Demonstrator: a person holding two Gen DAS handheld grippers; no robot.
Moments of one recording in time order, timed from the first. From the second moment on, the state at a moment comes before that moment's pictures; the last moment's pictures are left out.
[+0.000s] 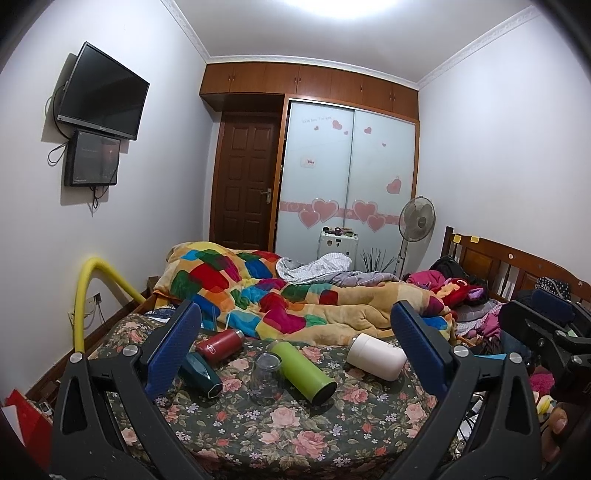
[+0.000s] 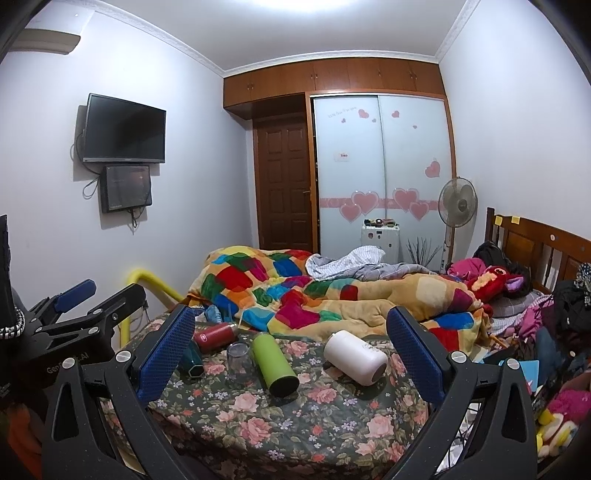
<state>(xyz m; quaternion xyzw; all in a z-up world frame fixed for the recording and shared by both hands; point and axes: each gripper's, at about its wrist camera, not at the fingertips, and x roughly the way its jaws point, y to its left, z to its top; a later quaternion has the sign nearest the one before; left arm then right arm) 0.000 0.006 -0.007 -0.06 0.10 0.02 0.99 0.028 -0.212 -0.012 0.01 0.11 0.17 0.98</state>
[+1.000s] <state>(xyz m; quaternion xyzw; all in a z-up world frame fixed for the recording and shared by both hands) 0.044 0.030 -0.033 -0.08 0.14 0.04 0.99 0.060 -0.202 -0.024 0.00 0.16 0.16 0.97</state>
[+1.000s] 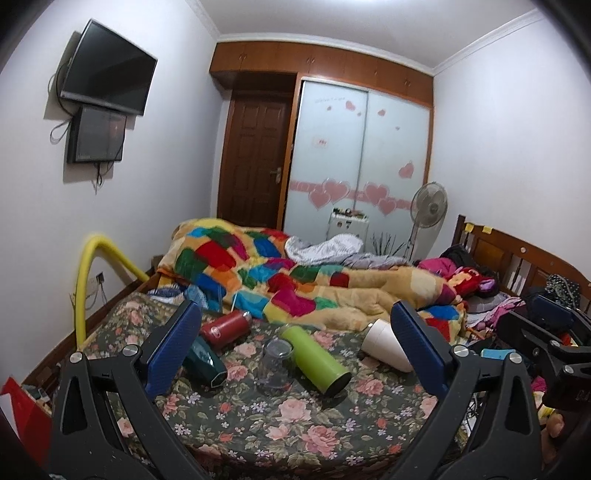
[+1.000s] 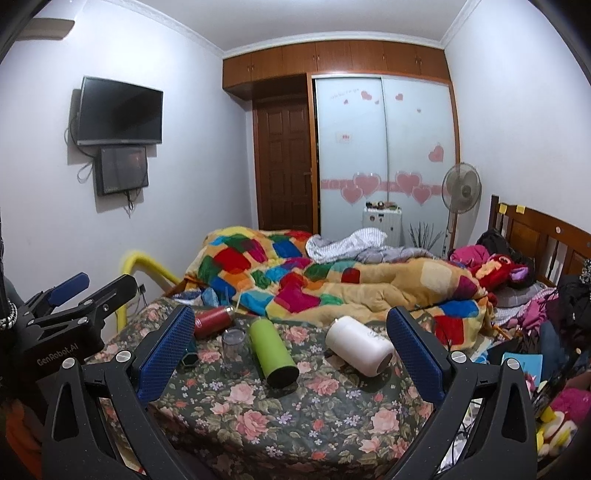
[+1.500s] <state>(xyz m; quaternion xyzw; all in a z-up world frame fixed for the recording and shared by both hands) 0.136 0.074 -0.130 -0.12 0.30 0.09 0.94 0.193 -0.150 -0.115 -0.07 0.34 0.20 0.91</state>
